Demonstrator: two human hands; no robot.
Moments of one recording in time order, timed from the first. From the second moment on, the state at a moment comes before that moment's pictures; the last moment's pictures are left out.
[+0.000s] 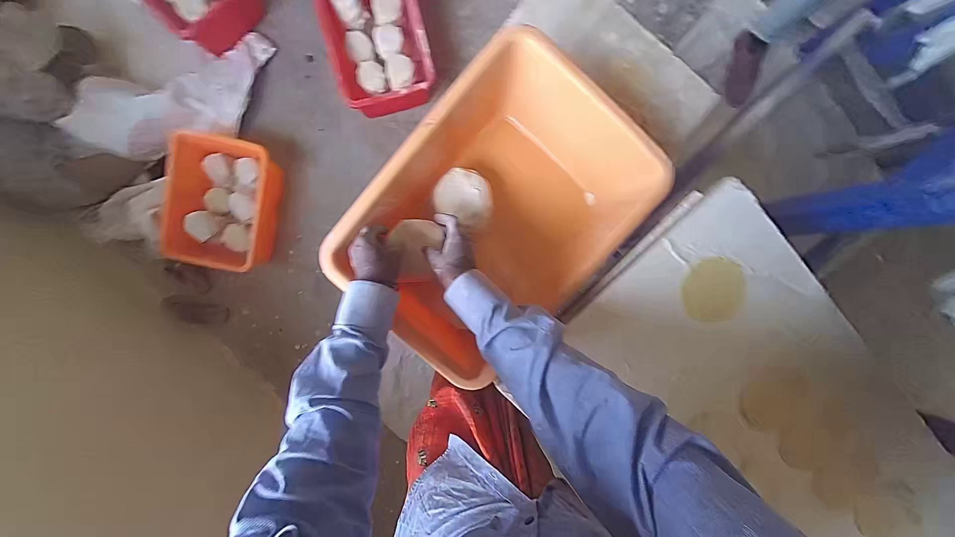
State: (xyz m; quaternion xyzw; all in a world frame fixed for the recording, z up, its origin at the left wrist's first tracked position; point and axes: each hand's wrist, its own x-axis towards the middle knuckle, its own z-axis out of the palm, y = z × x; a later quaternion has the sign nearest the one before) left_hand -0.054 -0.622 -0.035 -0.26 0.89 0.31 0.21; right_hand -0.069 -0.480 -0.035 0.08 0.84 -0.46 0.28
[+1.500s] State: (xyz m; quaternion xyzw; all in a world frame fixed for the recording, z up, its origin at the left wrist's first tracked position) left_hand 0.303 -0.245 0.052 -0.16 0.75 0.51 0.39; right_hand 0.290 0.027 0.069 0.11 0.91 -0.28 0.30
